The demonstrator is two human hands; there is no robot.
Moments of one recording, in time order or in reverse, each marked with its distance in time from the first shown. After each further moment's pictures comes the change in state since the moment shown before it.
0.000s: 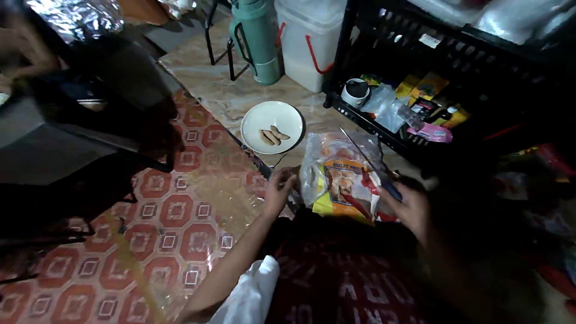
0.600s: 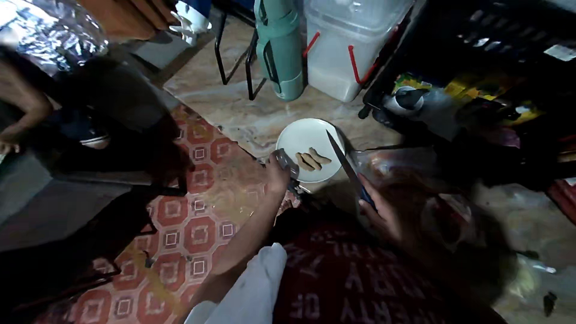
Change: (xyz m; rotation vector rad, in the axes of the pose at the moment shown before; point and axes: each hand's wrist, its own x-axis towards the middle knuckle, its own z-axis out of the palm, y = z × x) left_hand 0.184 -0.028 -0.135 0.229 0.063 -0.174; right_hand 0.062 -0.177 0.134 0.355 -0.224 -0.048
